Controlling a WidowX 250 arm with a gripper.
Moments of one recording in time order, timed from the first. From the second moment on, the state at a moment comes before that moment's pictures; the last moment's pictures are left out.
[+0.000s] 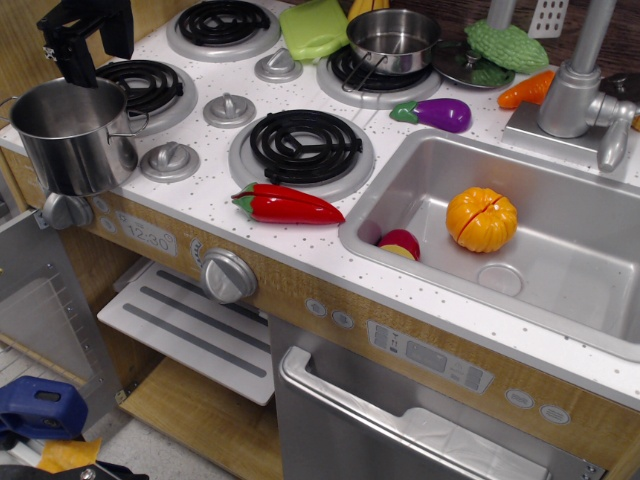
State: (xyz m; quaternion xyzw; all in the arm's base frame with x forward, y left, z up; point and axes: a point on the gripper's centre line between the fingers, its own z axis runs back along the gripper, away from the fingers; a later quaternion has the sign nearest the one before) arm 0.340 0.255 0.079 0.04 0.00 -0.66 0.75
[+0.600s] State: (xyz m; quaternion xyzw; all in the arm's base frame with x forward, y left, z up) arm 0.339 0.249 0.055 0.02 -0.01 -0.66 0.75
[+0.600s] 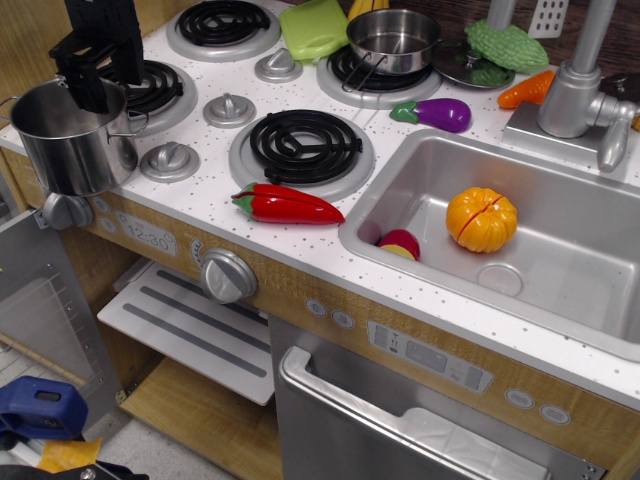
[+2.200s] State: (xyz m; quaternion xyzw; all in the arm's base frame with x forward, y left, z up) arm 0.362 0.264 0.076 0.07 -0.02 -0.70 0.71
